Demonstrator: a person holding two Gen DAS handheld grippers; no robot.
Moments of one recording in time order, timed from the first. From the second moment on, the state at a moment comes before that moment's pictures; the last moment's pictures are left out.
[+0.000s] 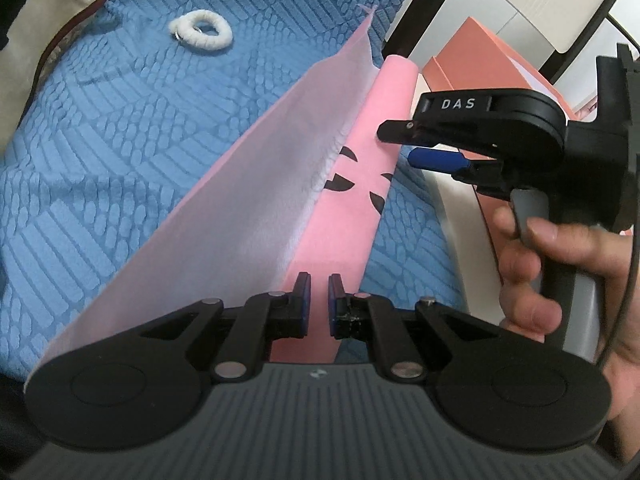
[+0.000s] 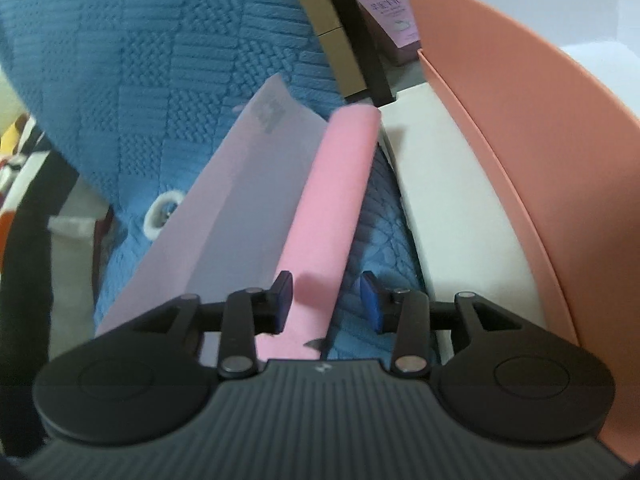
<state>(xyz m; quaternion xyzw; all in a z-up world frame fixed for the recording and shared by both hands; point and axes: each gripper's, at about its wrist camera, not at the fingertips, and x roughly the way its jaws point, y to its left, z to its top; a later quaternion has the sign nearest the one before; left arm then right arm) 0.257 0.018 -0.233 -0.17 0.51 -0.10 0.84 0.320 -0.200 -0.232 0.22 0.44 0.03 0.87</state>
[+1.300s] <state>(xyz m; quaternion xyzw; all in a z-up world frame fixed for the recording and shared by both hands) 0.257 0.017 -0.224 -0.19 0.50 -0.12 0.84 0.317 -0.187 -0.234 0.26 0.48 0.13 0.83</state>
